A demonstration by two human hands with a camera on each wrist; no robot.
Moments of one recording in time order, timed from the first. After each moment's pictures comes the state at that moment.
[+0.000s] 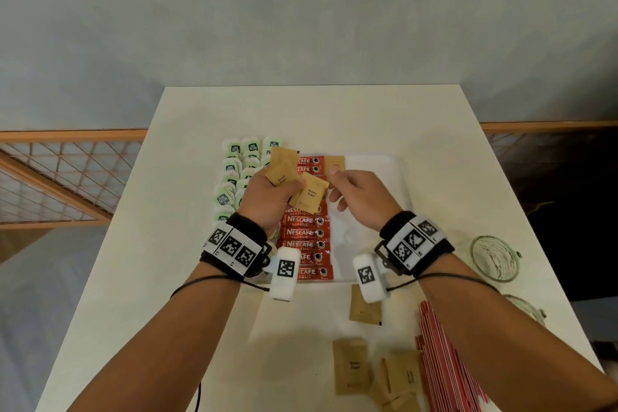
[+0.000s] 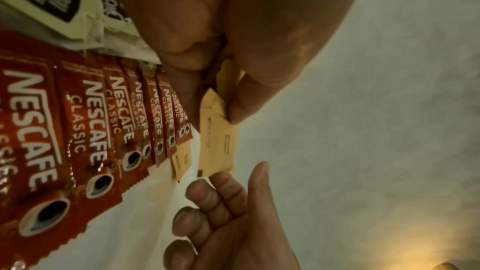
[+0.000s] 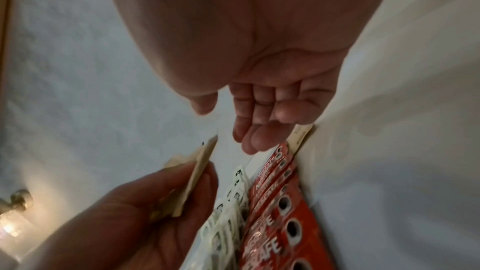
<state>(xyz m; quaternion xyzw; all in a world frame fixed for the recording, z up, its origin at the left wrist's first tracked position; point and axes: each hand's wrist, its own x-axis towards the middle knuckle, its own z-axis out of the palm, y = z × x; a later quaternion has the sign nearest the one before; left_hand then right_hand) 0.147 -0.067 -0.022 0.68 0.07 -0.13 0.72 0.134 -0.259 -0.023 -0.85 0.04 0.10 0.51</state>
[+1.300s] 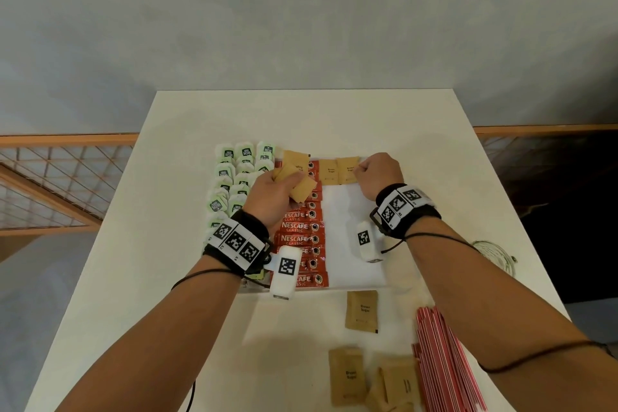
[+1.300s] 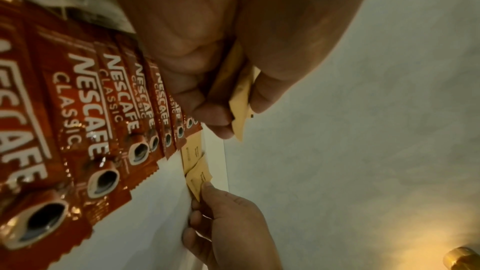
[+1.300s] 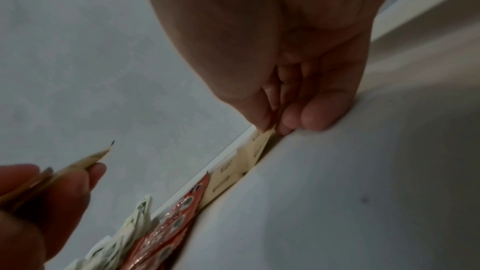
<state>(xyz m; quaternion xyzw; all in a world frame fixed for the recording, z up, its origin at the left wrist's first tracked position) 0.165 -0.084 -0.027 0.64 0.12 -0.18 0.74 0.207 -0.304 -0.062 -0.93 0.19 0.05 0.30</state>
